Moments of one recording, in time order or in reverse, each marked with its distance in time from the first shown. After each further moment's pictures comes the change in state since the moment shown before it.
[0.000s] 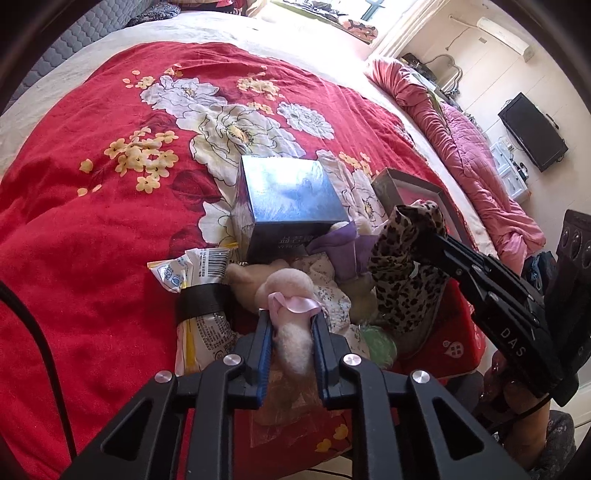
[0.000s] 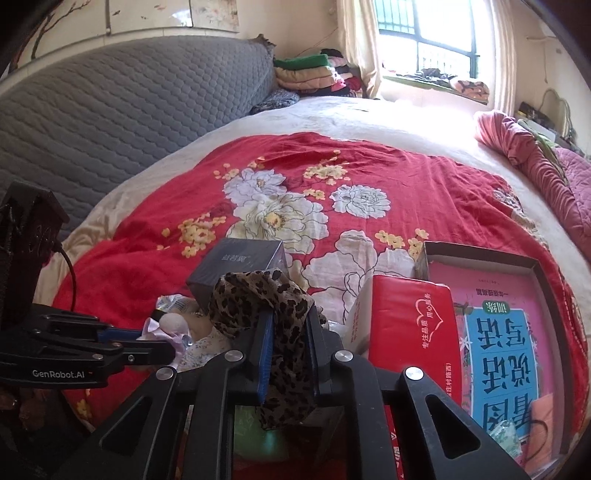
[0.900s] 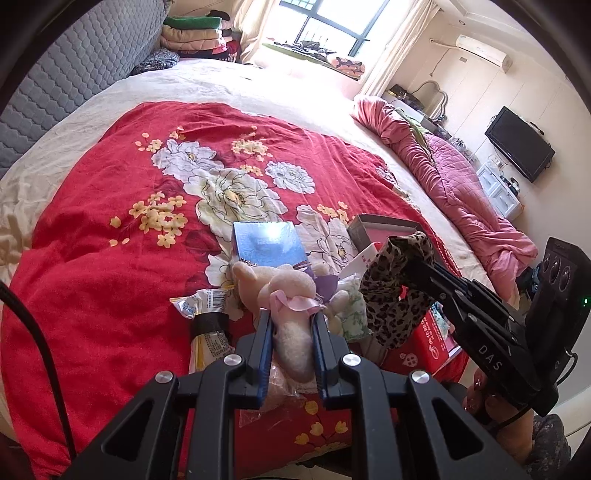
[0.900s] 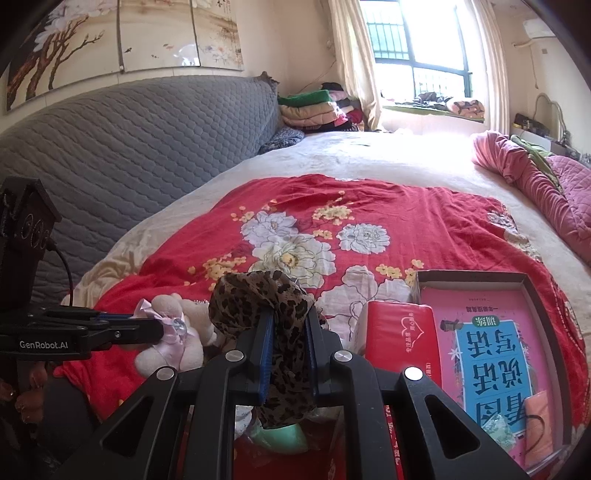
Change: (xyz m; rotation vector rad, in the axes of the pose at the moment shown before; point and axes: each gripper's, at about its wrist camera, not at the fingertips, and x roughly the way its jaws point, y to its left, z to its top) left arm -0.070 -0.033 -0.005 0.063 -0.170 0.035; right arm -0.061 0.009 0.000 0.015 -0.148 0.028
